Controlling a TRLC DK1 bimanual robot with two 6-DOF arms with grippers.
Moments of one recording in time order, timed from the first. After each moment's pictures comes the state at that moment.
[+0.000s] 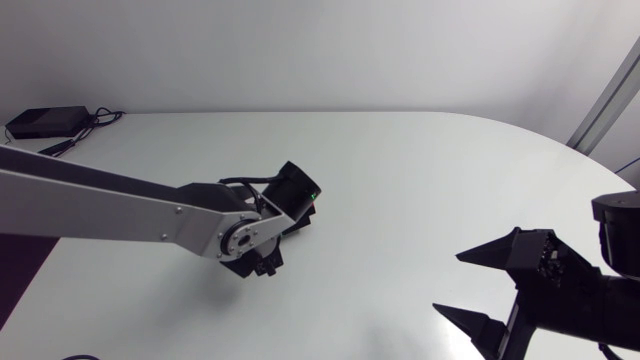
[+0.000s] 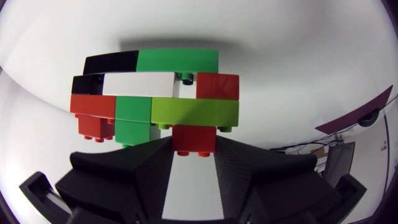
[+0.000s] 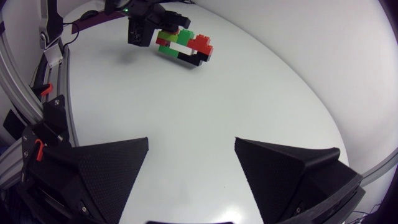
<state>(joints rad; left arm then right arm) -0.76 1.76 0.96 -0.26 -0.84 2.08 0.36 0.55 0.51 -0.65 -0.28 -0.53</state>
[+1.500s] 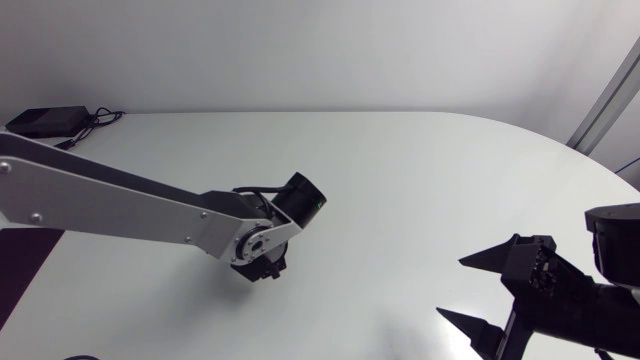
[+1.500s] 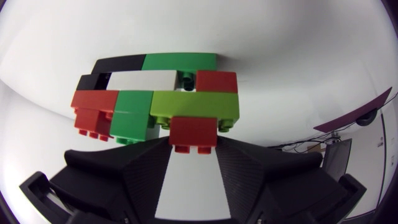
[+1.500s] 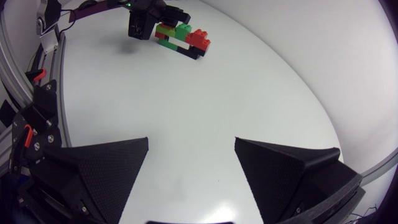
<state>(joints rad) -0.77 1.85 0.97 -0.23 -0.88 2.06 0.30 0.54 0.44 -0.63 -0.28 -0.61</state>
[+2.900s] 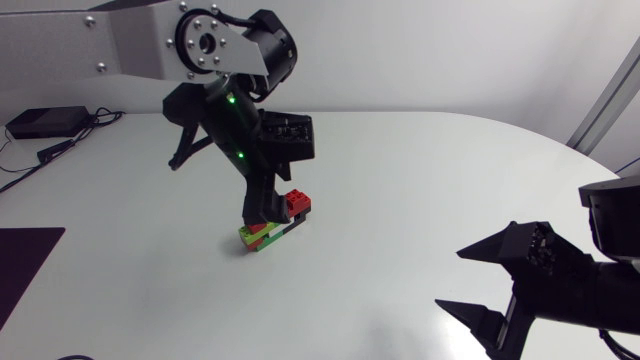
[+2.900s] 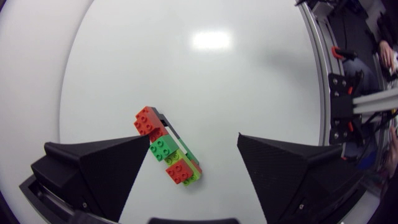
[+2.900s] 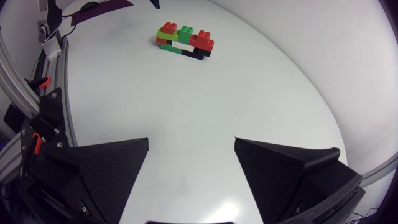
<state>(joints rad) -0.60 1.73 1.56 -1.05 0.11 0.92 0.32 0.64 0.55 -0.67 -0.28 -0.58</state>
